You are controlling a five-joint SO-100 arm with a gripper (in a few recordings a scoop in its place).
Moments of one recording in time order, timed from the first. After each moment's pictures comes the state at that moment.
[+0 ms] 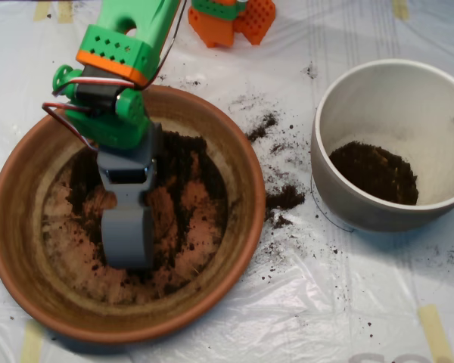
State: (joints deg) arm 28.4 63.9 83.8 72.9 -25.1
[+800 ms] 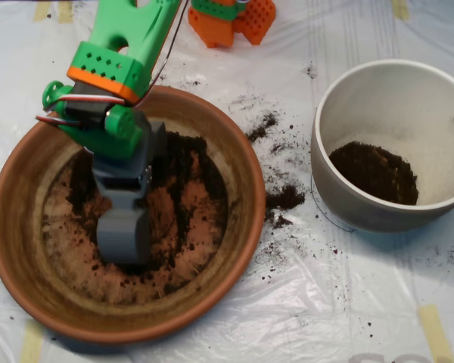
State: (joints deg) arm 29.4 56.7 73.6 81.5 -21.4
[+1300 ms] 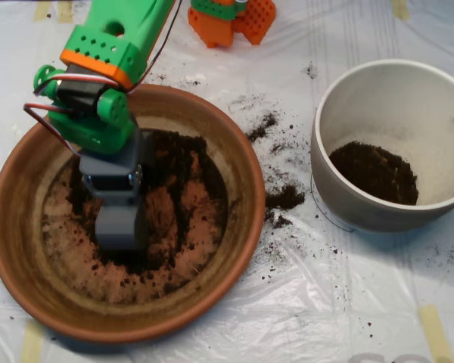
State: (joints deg) arm 30.2 60.6 75.0 75.8 -24.6
